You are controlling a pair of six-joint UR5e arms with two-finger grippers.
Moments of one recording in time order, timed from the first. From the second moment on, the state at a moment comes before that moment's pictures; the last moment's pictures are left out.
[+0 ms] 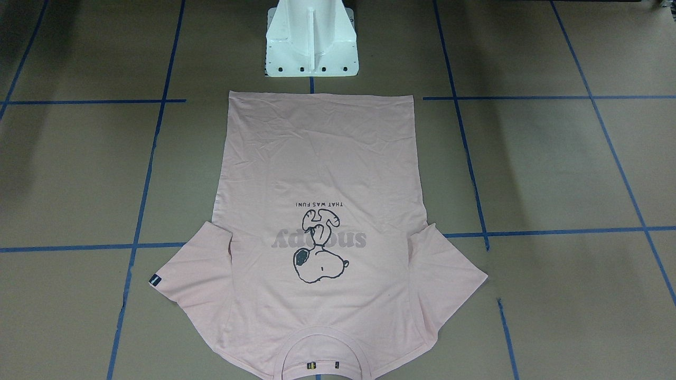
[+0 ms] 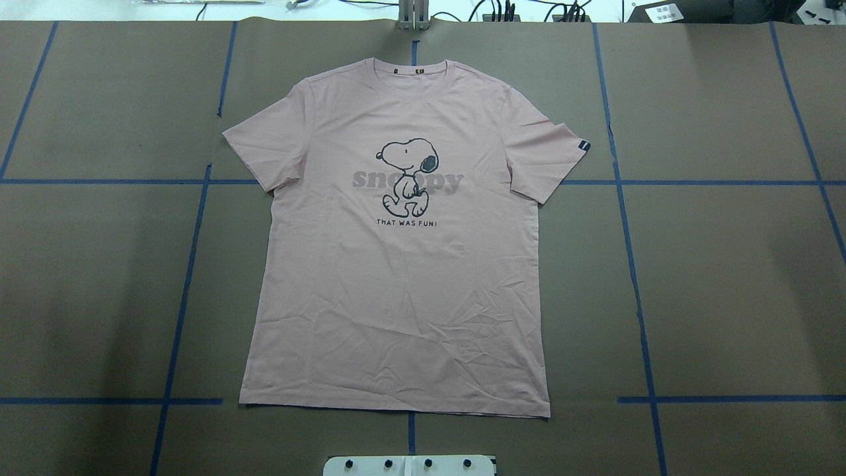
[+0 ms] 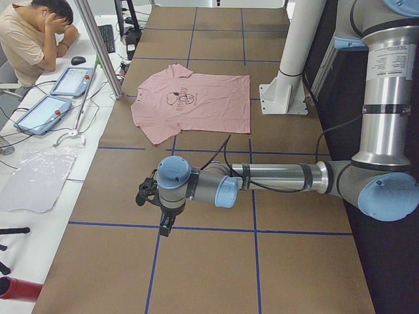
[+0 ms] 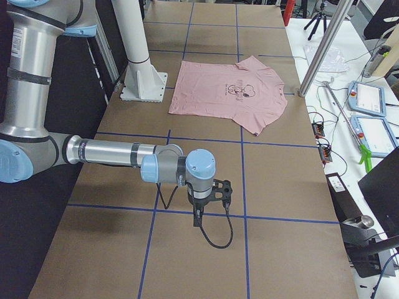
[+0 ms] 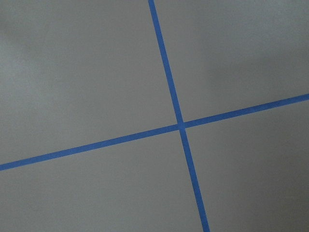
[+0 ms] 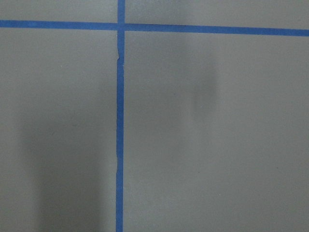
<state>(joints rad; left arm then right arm) -1.59 -1.55 -1.57 -1.80 -2.35 0.10 1.56 -1.80 1.76 -1.54 2.27 0.01</state>
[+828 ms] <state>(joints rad) -1.59 -1.56 -1.60 -1.86 -2.35 0.10 1.56 -1.79 1.75 -1.28 2.27 0.01</state>
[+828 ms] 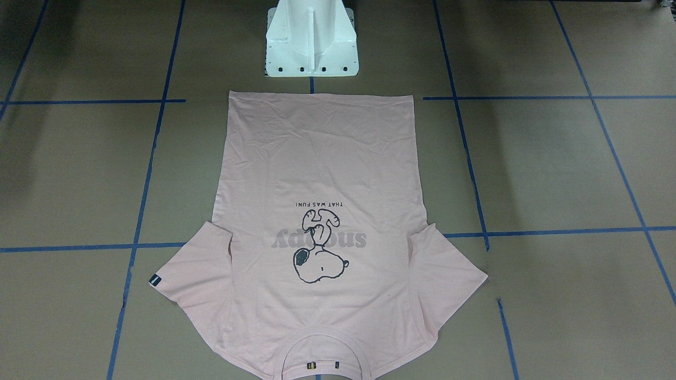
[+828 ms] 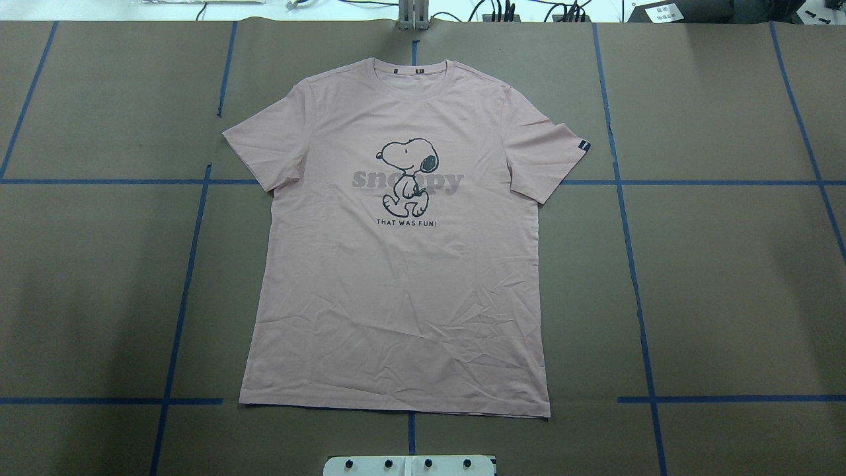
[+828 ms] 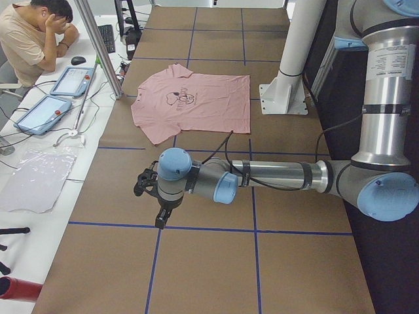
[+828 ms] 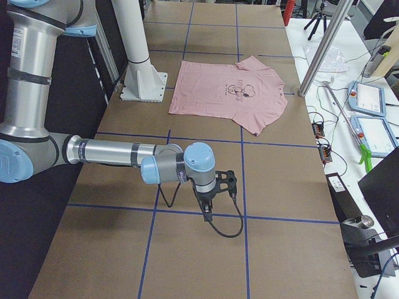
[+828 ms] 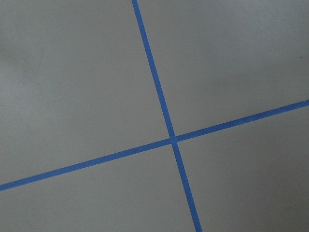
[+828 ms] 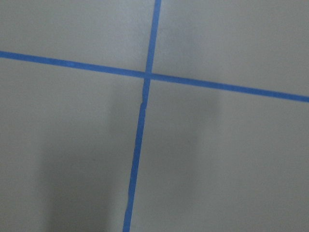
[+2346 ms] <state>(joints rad) -1.44 -1.85 -1.45 -2.41 -2.26 -0.17 1.13 -1.17 1.47 -1.03 2.07 0.75</state>
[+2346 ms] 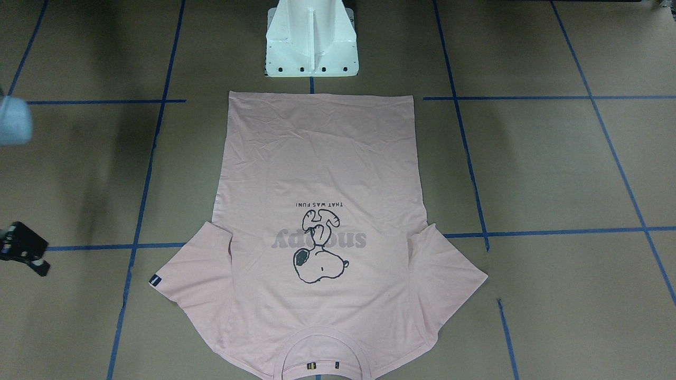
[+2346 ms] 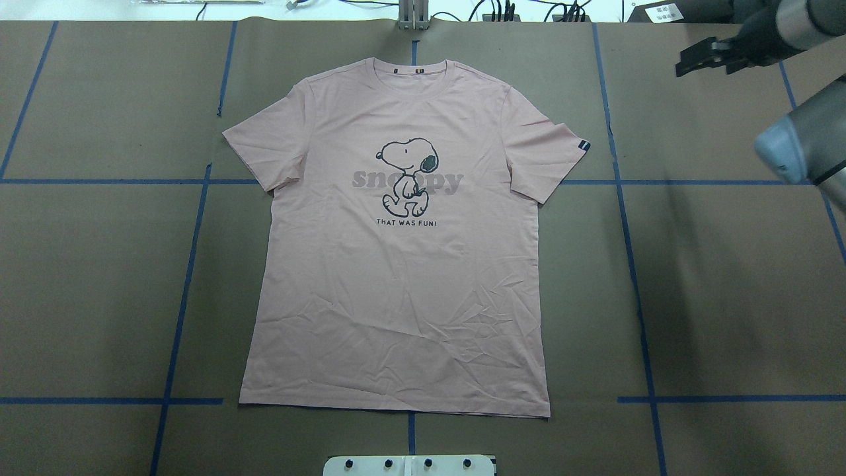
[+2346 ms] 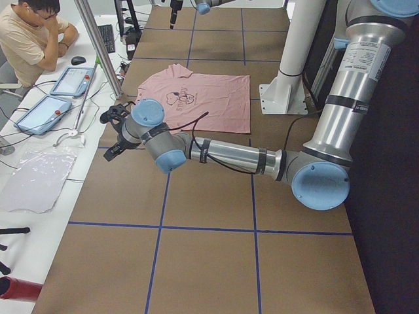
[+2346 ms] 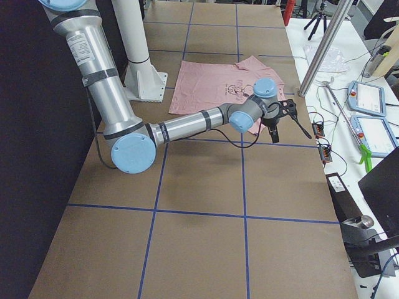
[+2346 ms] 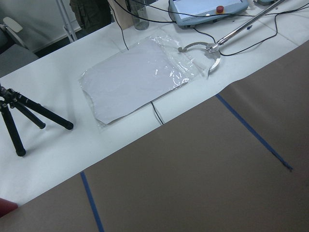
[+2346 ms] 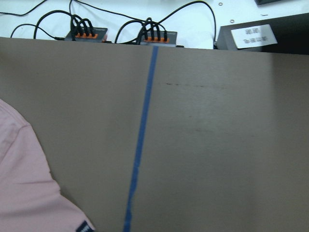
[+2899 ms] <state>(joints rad) -1.41 -1.85 -1.45 -2.43 -2.26 -0.17 0.91 -1.13 1.39 -0.93 1.85 0.94</state>
